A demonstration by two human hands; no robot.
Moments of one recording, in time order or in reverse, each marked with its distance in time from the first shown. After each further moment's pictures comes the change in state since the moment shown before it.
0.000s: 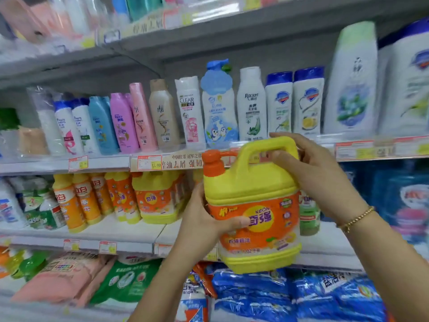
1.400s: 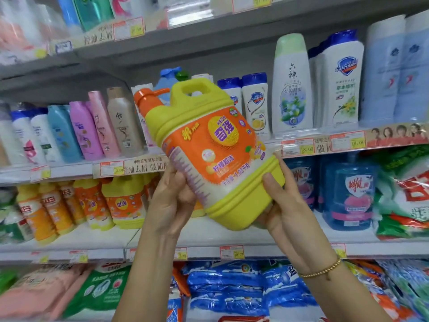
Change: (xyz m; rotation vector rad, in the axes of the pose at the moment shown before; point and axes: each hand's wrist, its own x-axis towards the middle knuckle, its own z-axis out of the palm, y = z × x) left_hand 0.031 0.026 0.049 -0.854 -0.213 0.091; right_hand -0.070 0.032 -0.026 0.815 0.050 0.232
